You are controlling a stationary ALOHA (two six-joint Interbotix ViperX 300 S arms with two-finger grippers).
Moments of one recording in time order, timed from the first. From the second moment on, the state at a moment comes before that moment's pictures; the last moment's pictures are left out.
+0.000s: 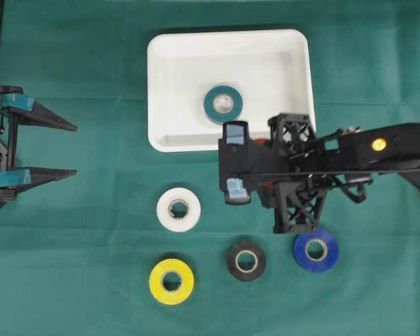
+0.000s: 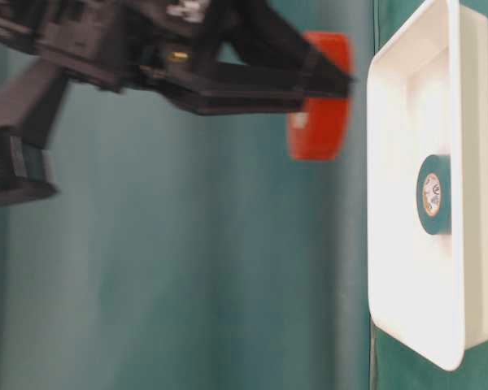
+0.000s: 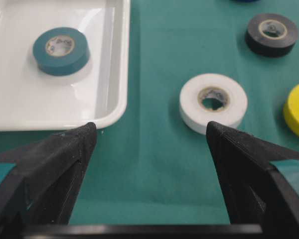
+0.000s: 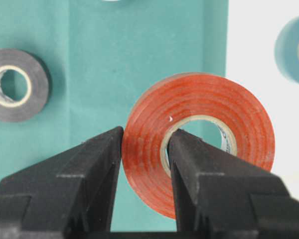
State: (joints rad) left arm 0.05 -1.03 1.26 -0.01 0.14 0.05; right arm 0.12 -0.06 0.27 -0.13 0.98 0.31
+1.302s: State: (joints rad) left arm 0.05 -1.03 1.27 -0.01 0.14 0.05; right arm 0.12 -0.09 0.25 -0.14 1.03 0.31
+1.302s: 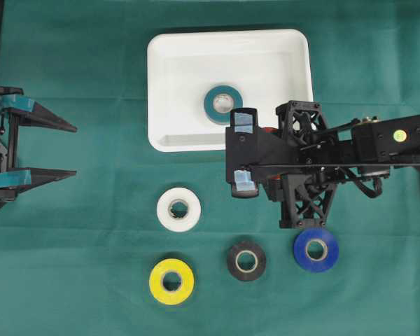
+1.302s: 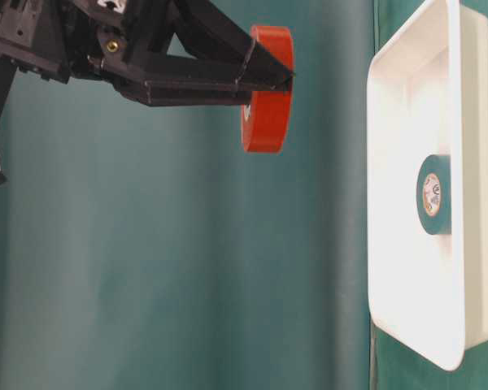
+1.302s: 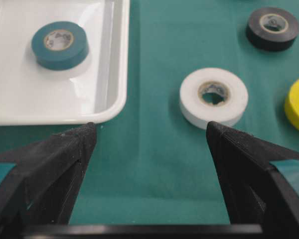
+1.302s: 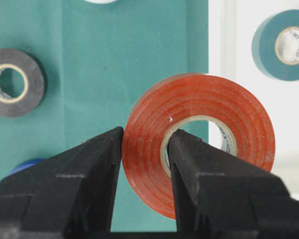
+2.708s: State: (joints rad) left arm 0.05 -1.03 1.28 -0.01 0.13 0.05; right arm -0.32 -0.09 0.25 -0.29 0.99 0.29
